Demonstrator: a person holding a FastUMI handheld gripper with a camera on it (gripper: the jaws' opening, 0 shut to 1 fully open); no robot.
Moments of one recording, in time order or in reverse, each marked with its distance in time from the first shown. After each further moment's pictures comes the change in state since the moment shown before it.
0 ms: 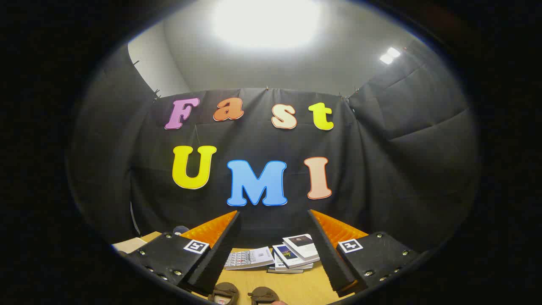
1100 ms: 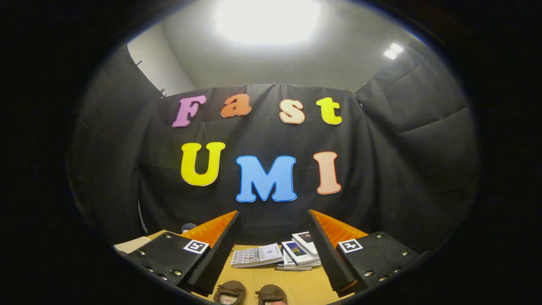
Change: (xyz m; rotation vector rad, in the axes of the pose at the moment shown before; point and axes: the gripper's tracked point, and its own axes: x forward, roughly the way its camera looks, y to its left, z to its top) arm 0.000 0.024 -0.018 0.026 0.044 0.071
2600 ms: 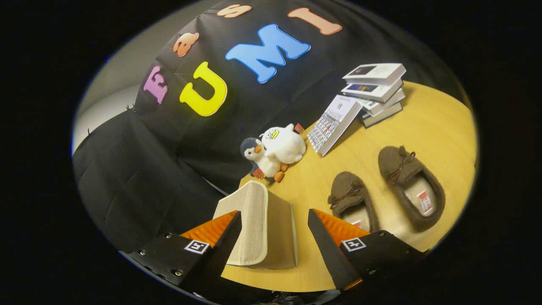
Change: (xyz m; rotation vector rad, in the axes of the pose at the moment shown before) arm -0.051 0.198 -0.242 0.783 0.791 0.304
